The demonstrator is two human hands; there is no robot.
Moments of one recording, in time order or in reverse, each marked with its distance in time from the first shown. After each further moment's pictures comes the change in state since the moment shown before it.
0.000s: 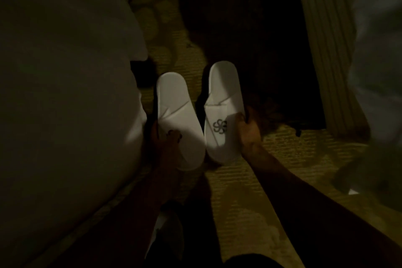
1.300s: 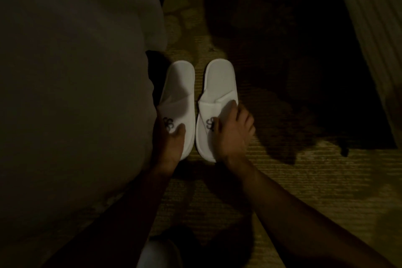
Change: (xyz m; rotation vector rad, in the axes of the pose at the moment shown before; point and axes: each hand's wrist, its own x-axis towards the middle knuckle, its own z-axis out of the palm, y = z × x) left_hand 0.070 -0.025 0.004 0.426 0.177 0.360; right_hand 0.006 0.017 0.099 -0.586 0.121 -0.433
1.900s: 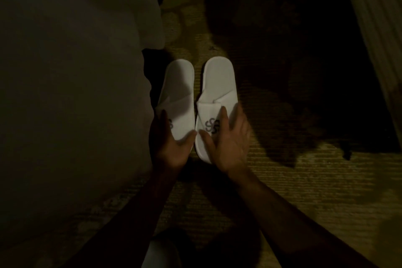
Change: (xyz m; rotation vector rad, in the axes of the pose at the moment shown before) left_hand -0.017 -0.012 0.004 0.312 0.133 0.337; right_hand -0.016 0.015 0.004 -0.027 -0.088 -0.224
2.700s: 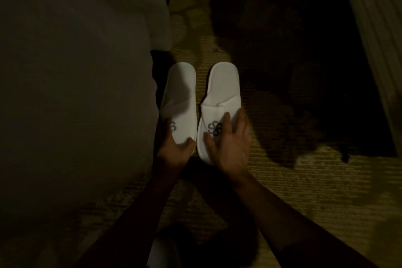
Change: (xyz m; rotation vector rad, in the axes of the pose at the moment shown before) left_hand -0.008 -0.014 -0.002 -0.161 -0.182 -0.159; right_hand -0.008 -0.002 -0.002 0.017 -0.003 0.032
